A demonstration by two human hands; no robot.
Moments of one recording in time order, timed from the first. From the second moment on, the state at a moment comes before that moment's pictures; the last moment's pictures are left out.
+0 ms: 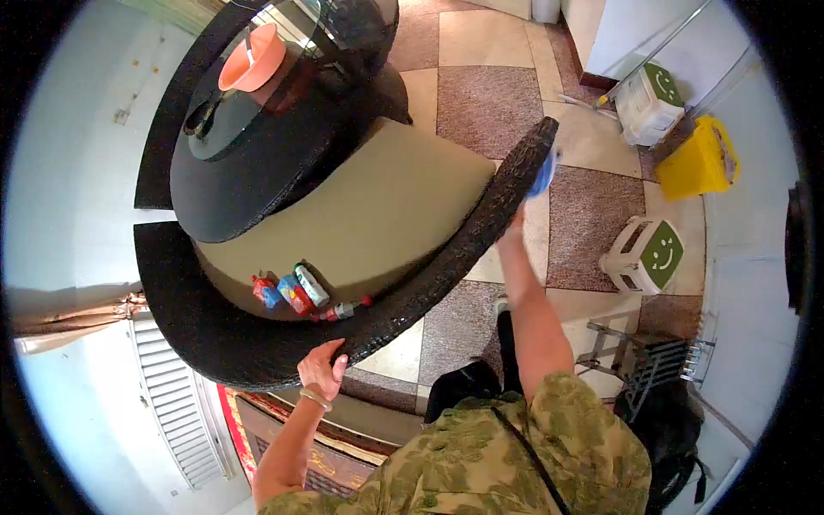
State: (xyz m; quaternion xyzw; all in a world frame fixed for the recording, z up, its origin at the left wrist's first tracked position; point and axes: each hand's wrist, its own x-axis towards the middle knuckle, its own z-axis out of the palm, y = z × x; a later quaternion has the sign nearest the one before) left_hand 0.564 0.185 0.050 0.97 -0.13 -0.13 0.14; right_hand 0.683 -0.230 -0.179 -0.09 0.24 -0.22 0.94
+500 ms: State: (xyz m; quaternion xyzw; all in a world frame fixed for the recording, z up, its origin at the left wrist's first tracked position) left_hand 0.568 0.194 0.043 0.96 -0.22 -0.13 0.12; right_hand 0.607 -0.066 -0.117 0.02 0.28 -0.22 0.93
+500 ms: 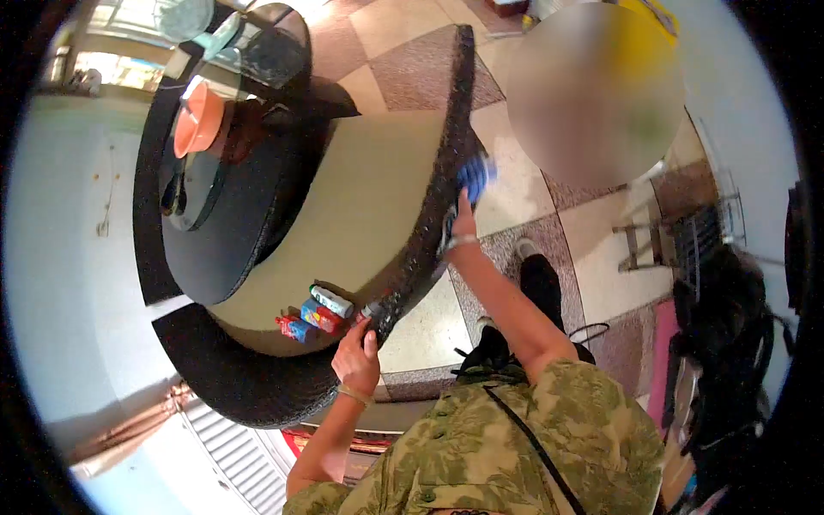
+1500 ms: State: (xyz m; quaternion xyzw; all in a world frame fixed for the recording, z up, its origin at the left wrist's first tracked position) left_hand 0.599 0.128 0.047 0.89 -0.17 -0.34 0.25; right_hand 0.666 -0.064 -0.294 -0.17 0.39 -0.37 0.82
